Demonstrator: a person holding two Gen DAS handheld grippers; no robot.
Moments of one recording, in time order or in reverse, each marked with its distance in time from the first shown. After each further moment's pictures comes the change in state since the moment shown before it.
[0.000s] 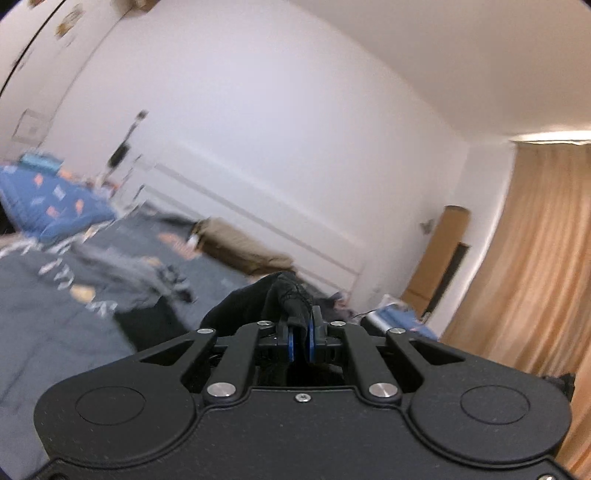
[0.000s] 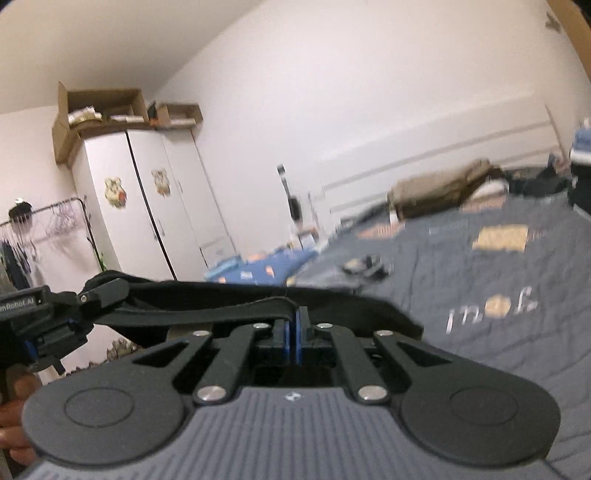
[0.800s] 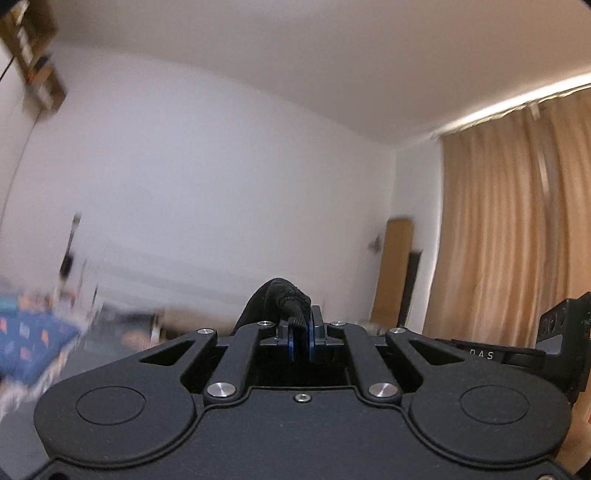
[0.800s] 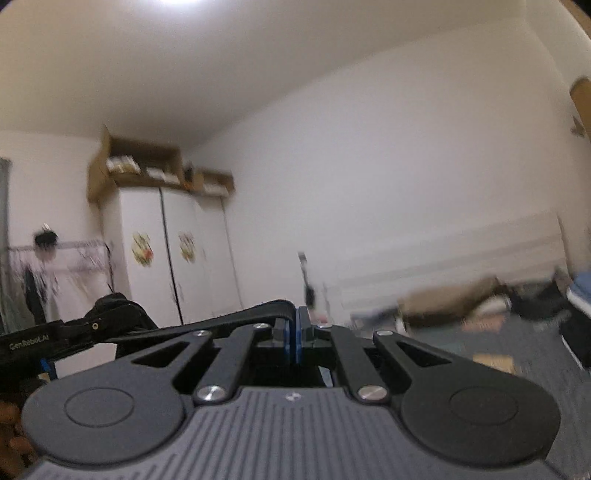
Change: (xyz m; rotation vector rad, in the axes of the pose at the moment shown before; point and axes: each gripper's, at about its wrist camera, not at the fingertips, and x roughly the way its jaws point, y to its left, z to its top) left arm -0.022 -0.151 0.085 0.261 -0.074 -0.085; right arm -0.084 0.054 0.154 -0.150 -0.161 0.011
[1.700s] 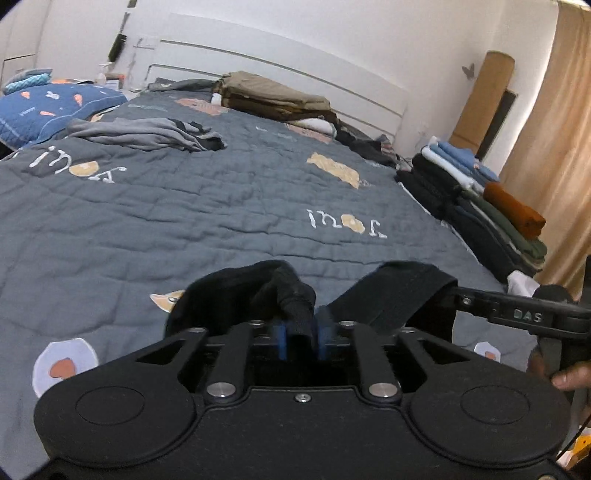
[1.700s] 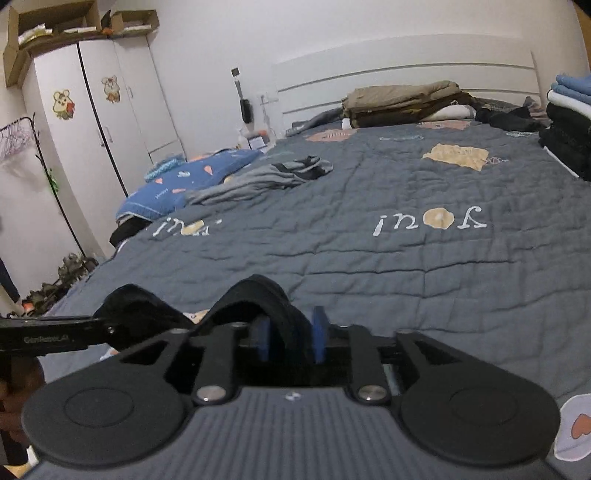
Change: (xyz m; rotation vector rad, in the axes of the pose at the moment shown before) left arm 0.096 0.161 -0.248 -0.186 0.603 0.167; right arm 0.104 -0.104 -0.254 0.104 0.514 -0.133
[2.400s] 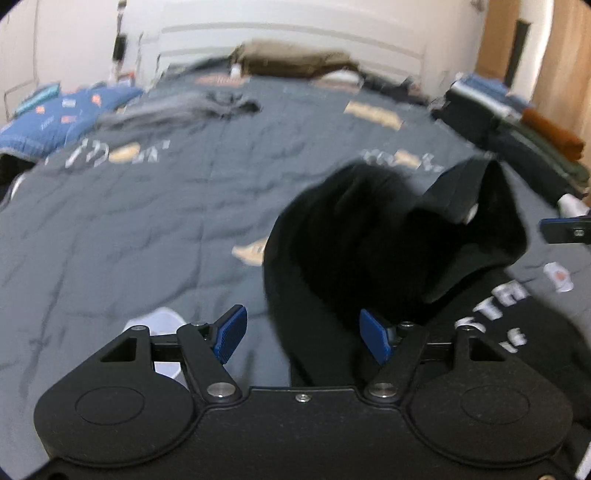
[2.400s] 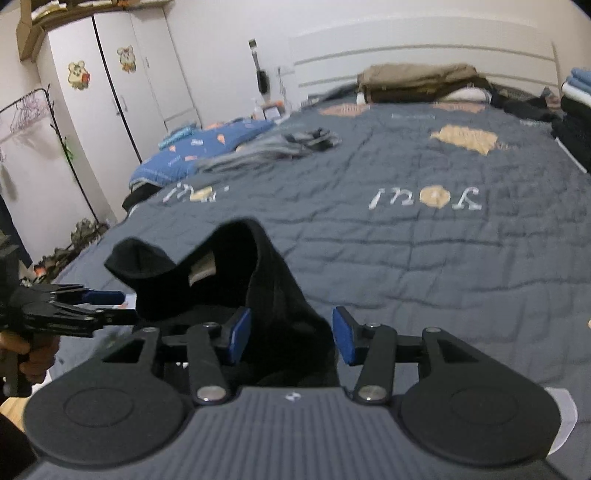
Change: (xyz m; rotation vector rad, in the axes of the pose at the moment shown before) left arm 0.014 0.036 -0.023 0.159 0.165 0.167; right arm -0.013 -0.023 -0.005 -0.049 0.125 0.048
